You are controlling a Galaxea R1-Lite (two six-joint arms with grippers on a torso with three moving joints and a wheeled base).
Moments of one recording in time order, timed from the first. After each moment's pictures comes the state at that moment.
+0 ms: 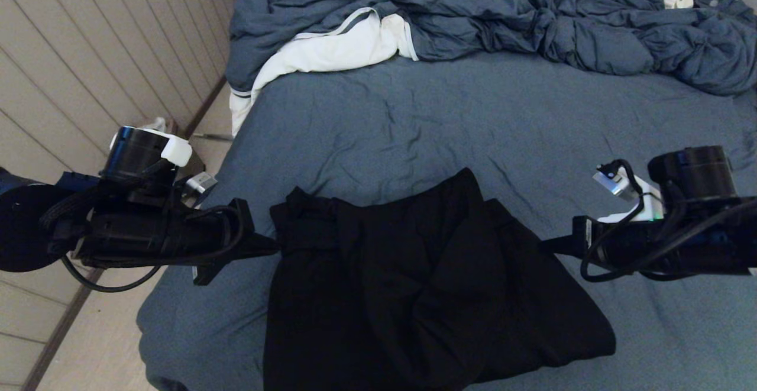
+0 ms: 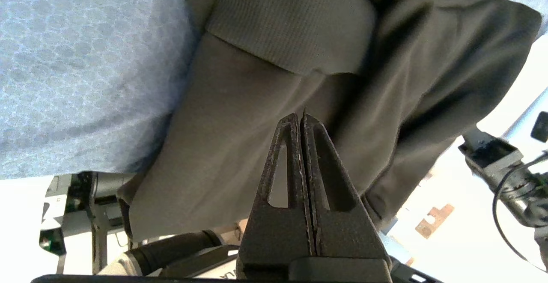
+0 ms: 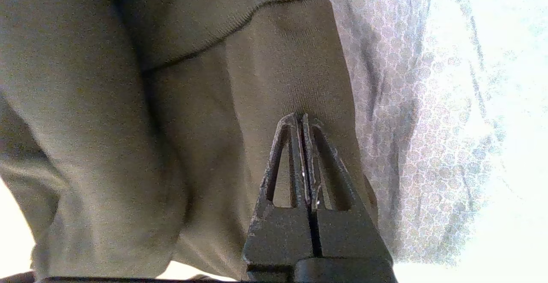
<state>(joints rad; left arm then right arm) -0.34 1.63 -0.99 0.07 -0.42 -0.83 0.03 1.58 -0.86 -0.03 0.42 0.28</state>
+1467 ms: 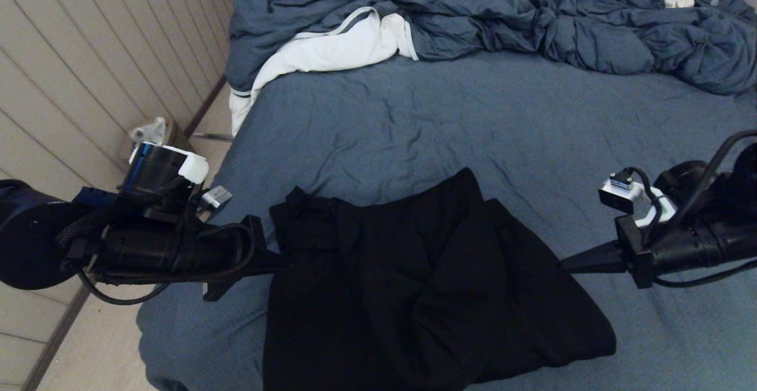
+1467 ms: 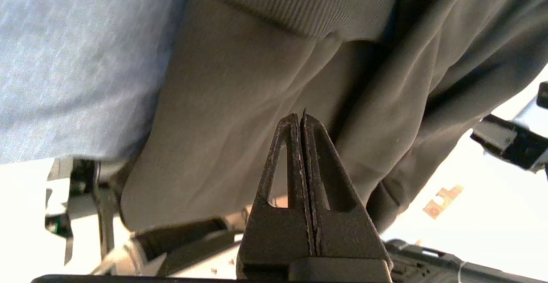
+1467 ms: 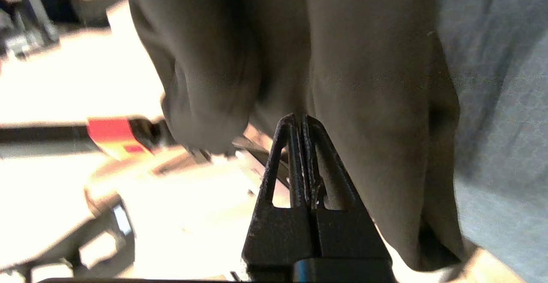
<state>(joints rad) -0.39 1.64 -0.94 0.04 -0.43 -0.83 -0.20 1.79 -1.24 0.78 1.01 -0.19</state>
